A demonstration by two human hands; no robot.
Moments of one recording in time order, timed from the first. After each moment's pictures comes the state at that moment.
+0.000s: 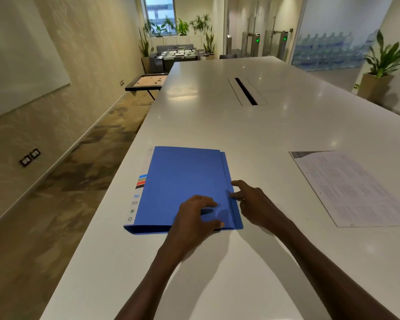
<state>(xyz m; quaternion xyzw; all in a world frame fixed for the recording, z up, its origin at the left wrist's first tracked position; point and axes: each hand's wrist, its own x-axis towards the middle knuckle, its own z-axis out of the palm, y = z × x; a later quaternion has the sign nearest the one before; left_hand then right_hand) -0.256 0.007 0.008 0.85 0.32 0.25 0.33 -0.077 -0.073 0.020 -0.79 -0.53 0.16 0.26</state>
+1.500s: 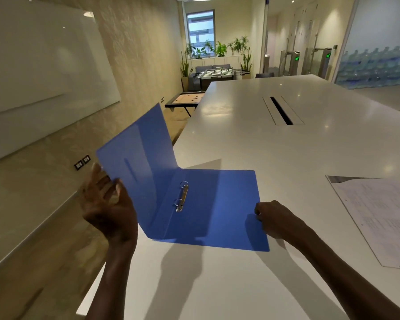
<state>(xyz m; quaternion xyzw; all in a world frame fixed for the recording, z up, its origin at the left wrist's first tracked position) -0.389 0.076 0.081 0.55 0.46 0.70 -0.09 -0.068 -0.036 0.023 -0.80 -0.60 0.08 0.03</state>
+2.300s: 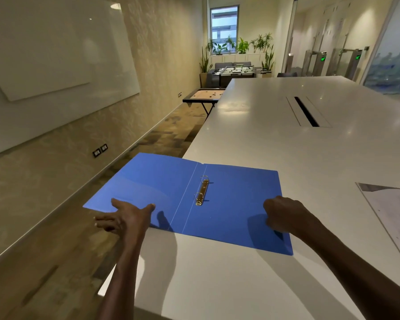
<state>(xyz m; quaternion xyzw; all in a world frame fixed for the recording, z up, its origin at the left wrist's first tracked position) -0.425 0.110 0.022 0.44 0.80 0.34 0.24 -0.109 -0.013 0.056 -0.77 -0.62 0.02 -0.10</state>
